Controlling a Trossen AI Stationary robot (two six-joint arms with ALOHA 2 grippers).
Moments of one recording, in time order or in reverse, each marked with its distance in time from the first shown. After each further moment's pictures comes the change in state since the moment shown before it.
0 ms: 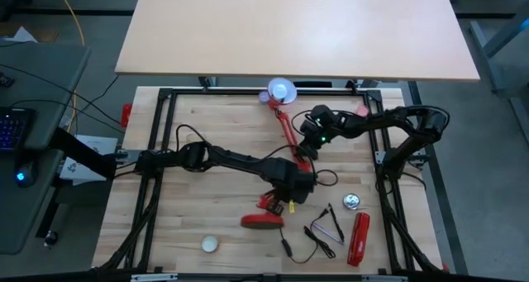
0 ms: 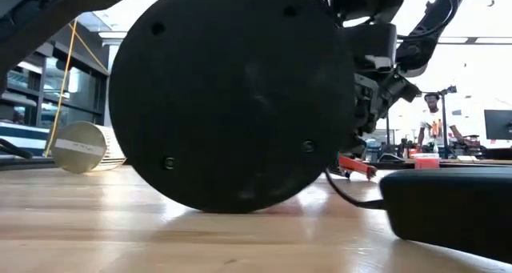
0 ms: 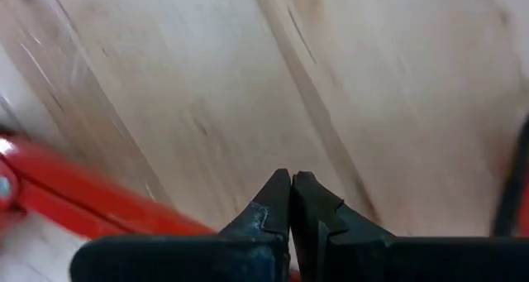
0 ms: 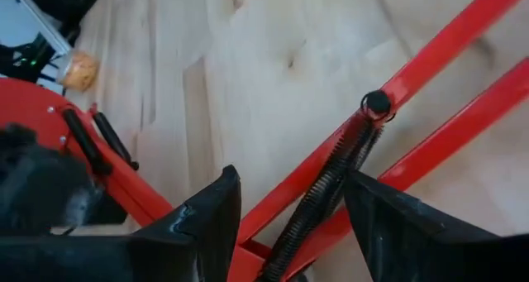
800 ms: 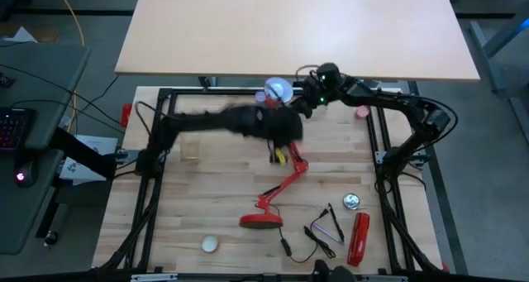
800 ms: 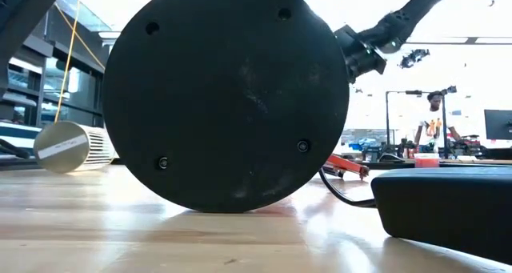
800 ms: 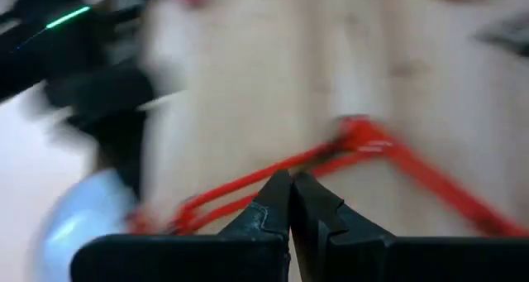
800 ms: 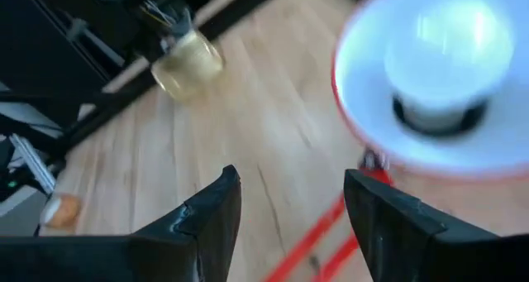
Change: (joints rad) left arm 0.199 -0.400 0.006 -0.005 -0.313 -0.103; right arm -0.252 -0.008 0.377 -0.173 -0.029 -0.061
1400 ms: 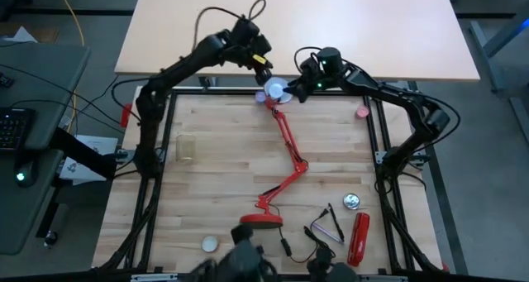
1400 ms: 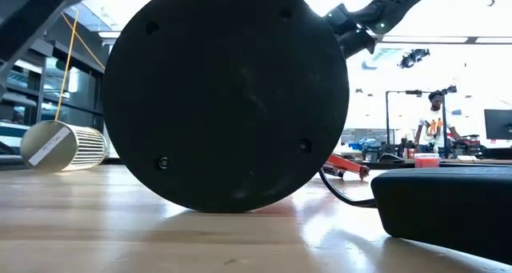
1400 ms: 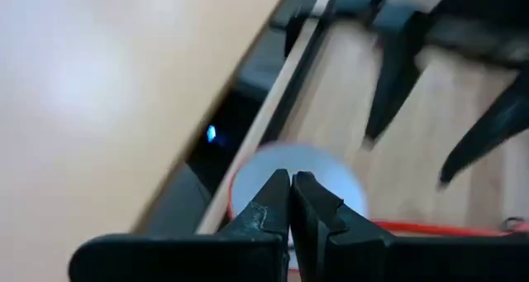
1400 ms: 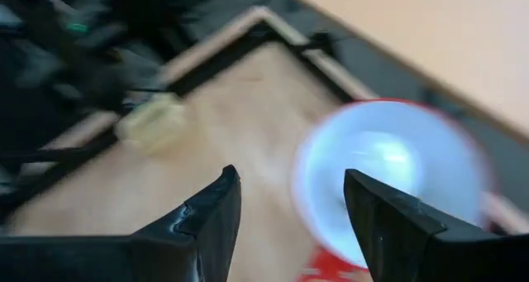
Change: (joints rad) left arm 0.617 -0.077 -0.140 0.263 0.420 -0.067; right arm -0.004 0.003 0.202 -0.105 0.167 0.020
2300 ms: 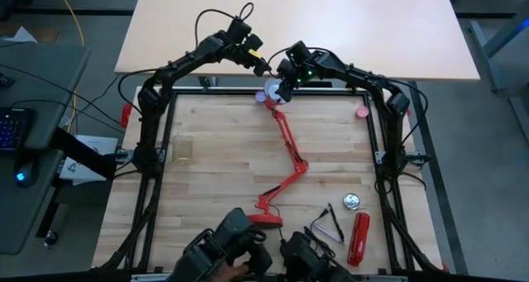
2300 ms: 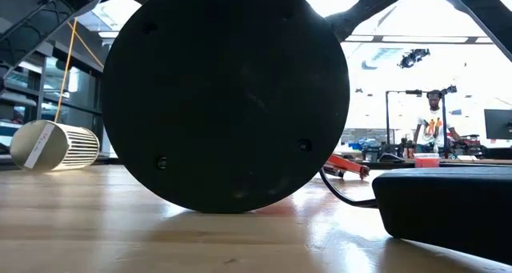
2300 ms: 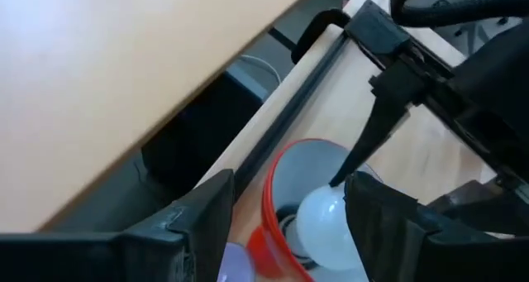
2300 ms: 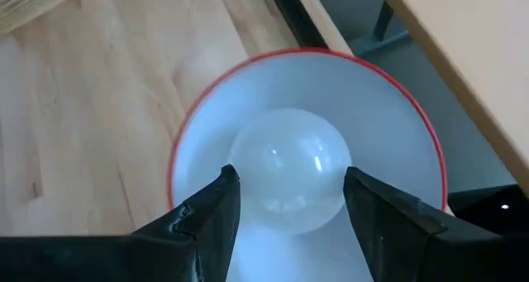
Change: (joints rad) left arm 0.148 0.075 -0.150 0.191 0.218 -0.237; right arm 0.037 0.418 0.525 -0.529 0.160 -0.343
